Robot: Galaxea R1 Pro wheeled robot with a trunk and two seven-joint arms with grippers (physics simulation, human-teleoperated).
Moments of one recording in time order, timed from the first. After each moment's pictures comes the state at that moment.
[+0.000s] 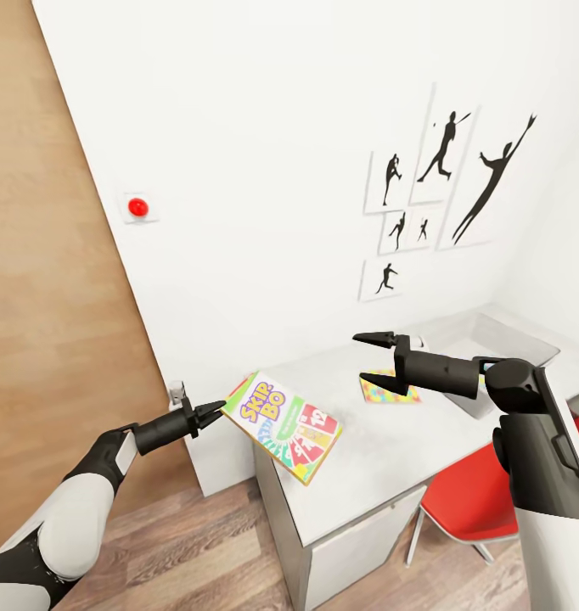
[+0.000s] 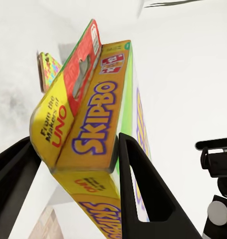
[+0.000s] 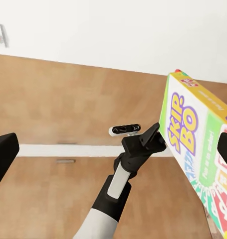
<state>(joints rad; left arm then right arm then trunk) -0.88 0.06 0.77 -0.40 -0.26 0.79 -1.34 -0.68 -0.17 -0.09 -1.59 -2.34 1.04 -1.01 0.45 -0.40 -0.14</state>
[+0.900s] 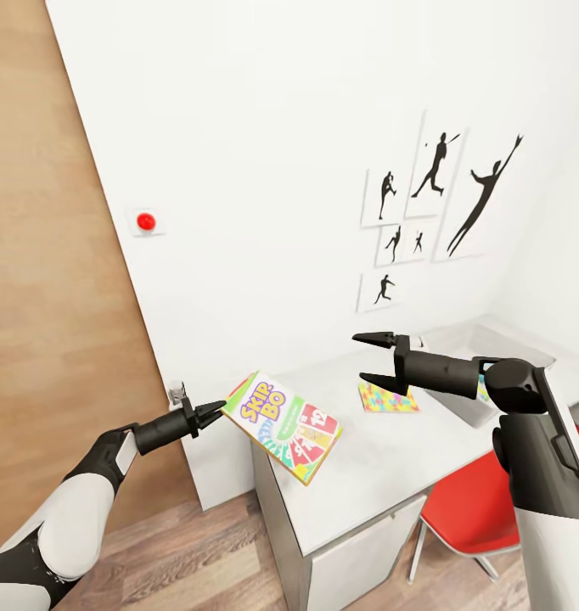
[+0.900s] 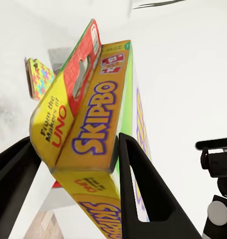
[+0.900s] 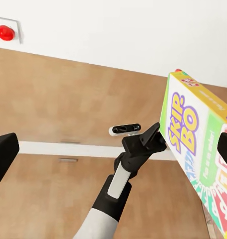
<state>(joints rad) -0.88 0.06 0.77 -0.40 -0.26 0.79 -1.34 -0.68 -0.17 -0.09 -1.59 -2.34 1.04 -1.01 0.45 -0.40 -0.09</state>
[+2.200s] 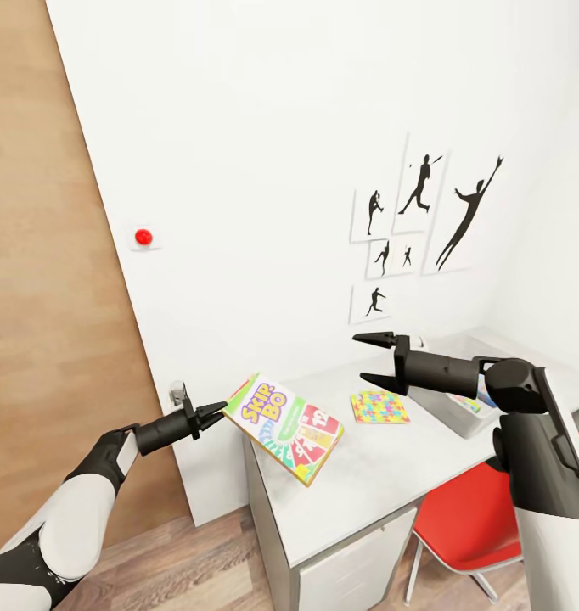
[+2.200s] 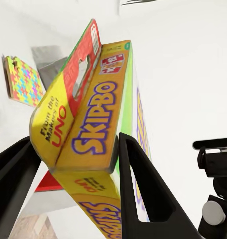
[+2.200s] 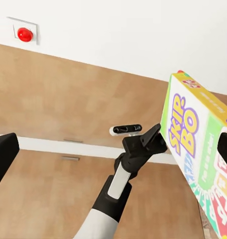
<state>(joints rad) -0.88 0.06 0.77 -0.40 -0.27 0.82 -1.34 -0.68 -0.17 -0.09 -1.59 -2.34 1.04 -1.01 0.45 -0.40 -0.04</state>
